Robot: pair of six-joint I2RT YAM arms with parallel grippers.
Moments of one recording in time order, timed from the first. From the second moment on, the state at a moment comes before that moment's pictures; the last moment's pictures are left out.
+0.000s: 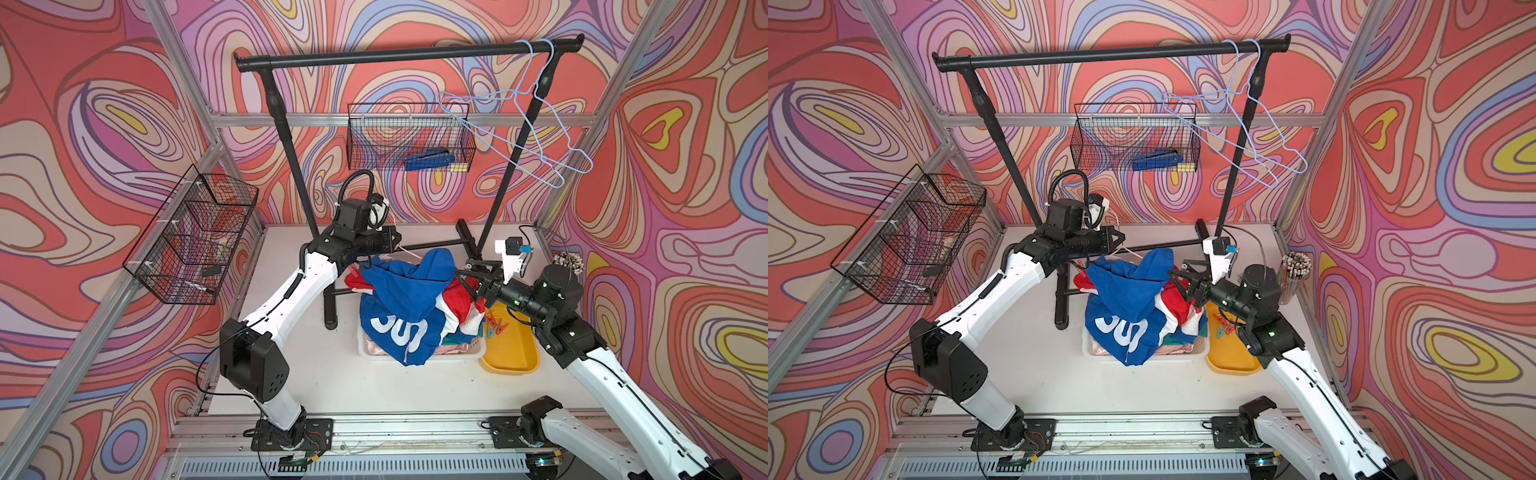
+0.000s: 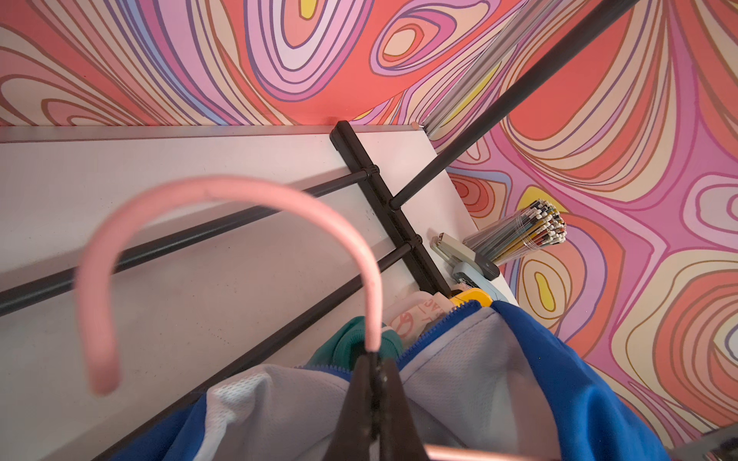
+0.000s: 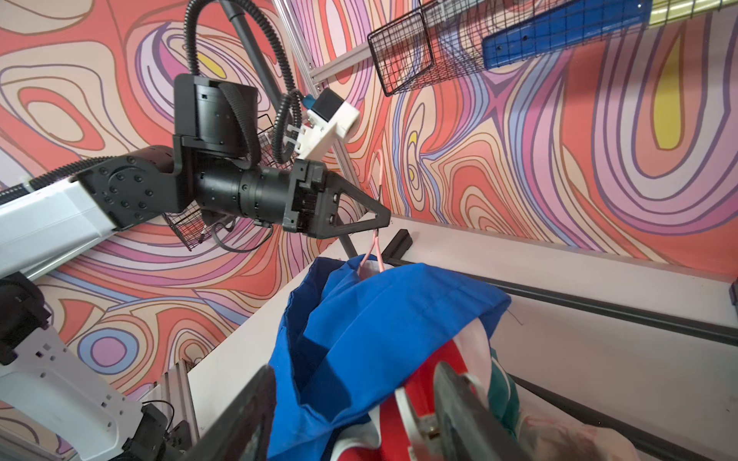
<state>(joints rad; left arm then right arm) -0.46 1.66 1.61 -0.47 0.33 -0.44 0.31 0.89 0.85 -0.04 -0.54 0.30</state>
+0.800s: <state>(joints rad) -0.46 1.66 1.59 -0.44 0.35 -0.43 0.16 1.01 0.93 -0.07 -0.65 0.34</state>
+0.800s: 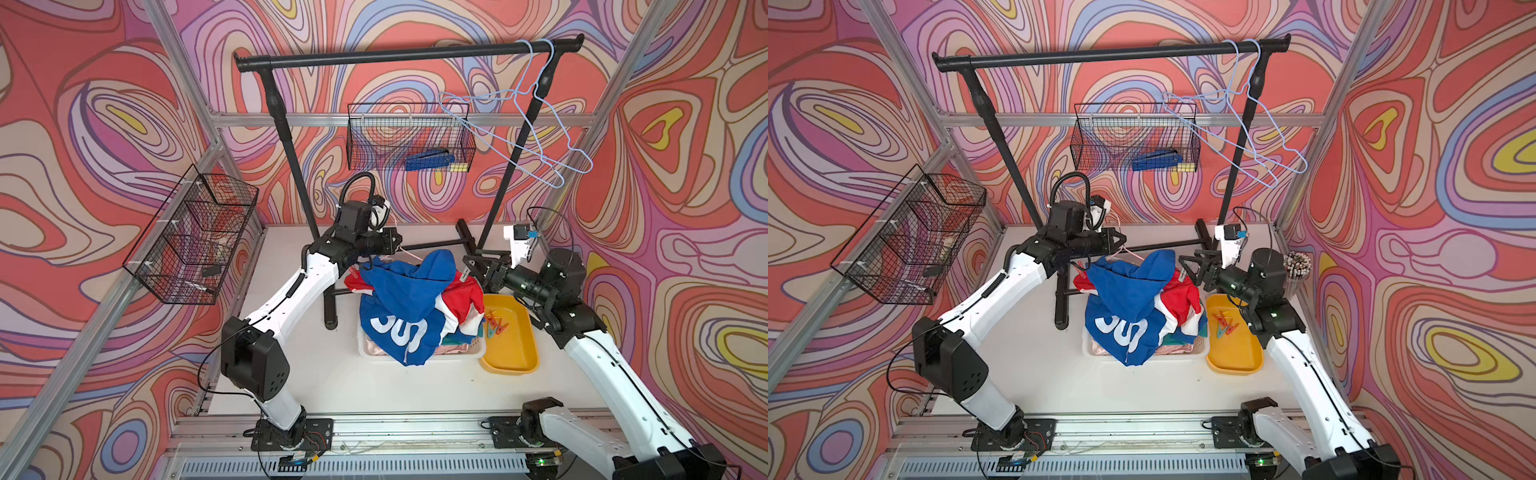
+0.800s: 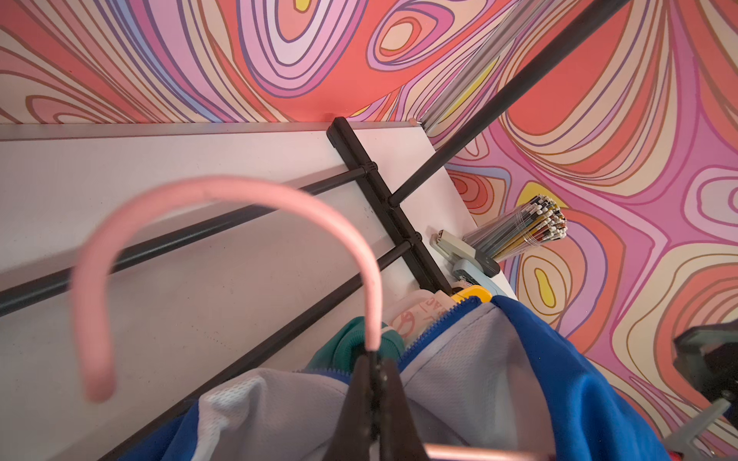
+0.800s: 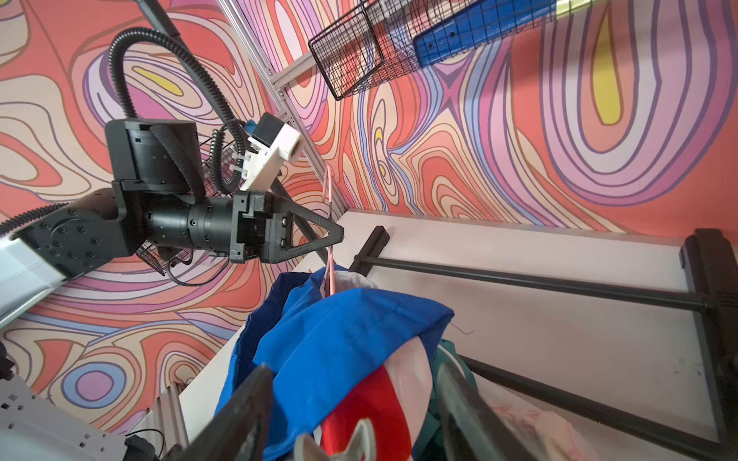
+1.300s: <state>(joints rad) -0.46 1.67 1.59 -0.44 0.36 -0.43 0.16 1.04 0.93 -0.07 -0.76 0.38</state>
